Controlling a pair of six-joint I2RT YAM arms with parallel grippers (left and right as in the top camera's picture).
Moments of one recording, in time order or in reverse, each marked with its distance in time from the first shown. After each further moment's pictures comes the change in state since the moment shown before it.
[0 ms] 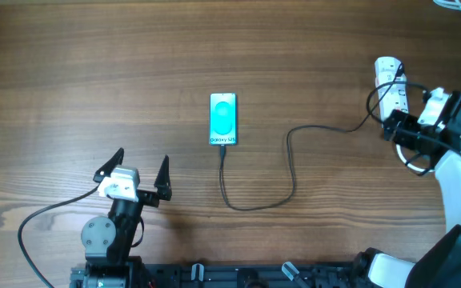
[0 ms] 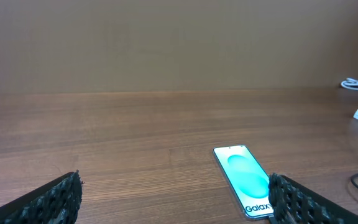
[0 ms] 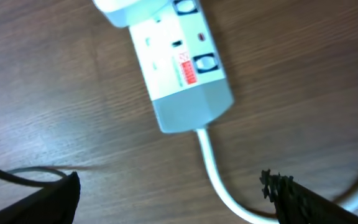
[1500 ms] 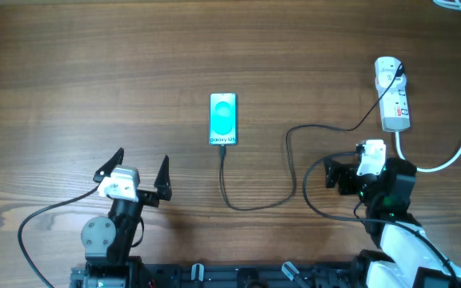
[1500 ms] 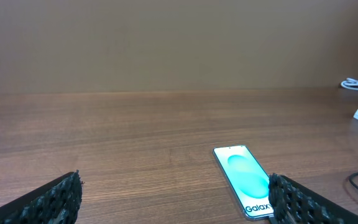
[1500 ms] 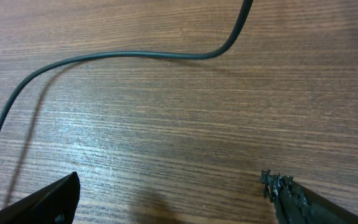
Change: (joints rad) left arm 0.000 0.000 0.000 0.000 0.000 0.000; right arm 0.222 -0.241 -0.737 0.779 -0.187 -0.018
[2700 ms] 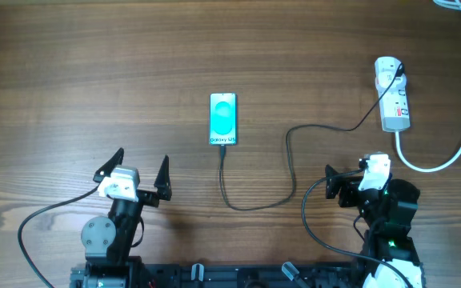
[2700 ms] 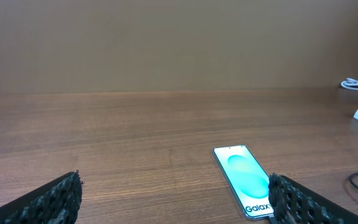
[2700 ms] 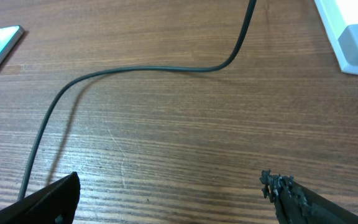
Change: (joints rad) left arm 0.000 0.000 0.000 0.000 0.000 0.000; right arm 0.000 -0.484 -0.108 -0.240 0.000 0.023
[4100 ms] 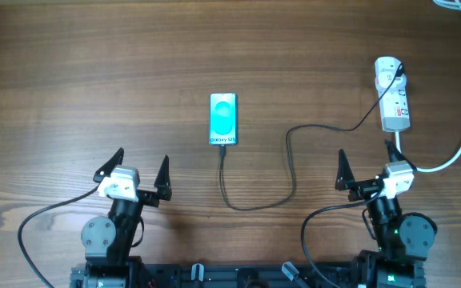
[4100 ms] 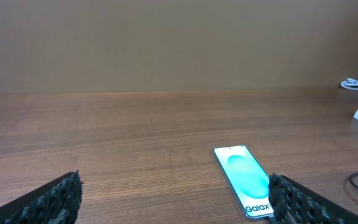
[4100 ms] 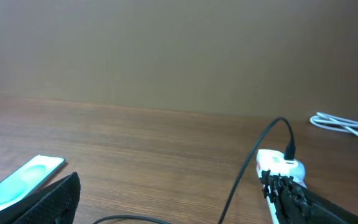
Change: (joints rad) left arm 0.000 -0.001 0.000 0.000 0.000 0.000; right arm 0.026 -0.682 0.000 -0.059 0.001 0.000
